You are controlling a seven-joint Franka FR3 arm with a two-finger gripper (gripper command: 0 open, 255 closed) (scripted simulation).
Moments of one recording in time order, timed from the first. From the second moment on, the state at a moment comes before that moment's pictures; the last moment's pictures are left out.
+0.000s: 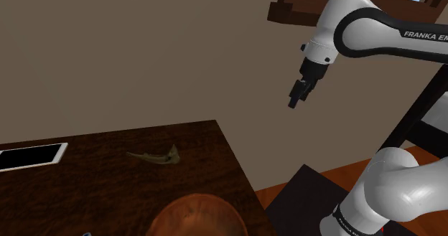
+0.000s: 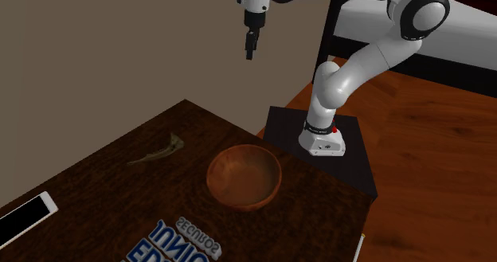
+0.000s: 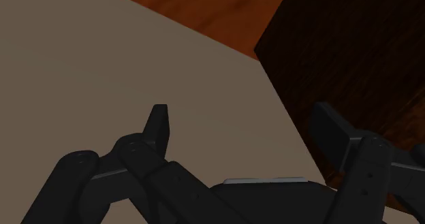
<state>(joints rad) 0.01 -0.82 -0.04 -2.42 -0.03 1.69 -0.03</state>
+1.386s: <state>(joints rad) 0.26 -0.45 0.02 -2.42 0.51 2.59 -0.15</state>
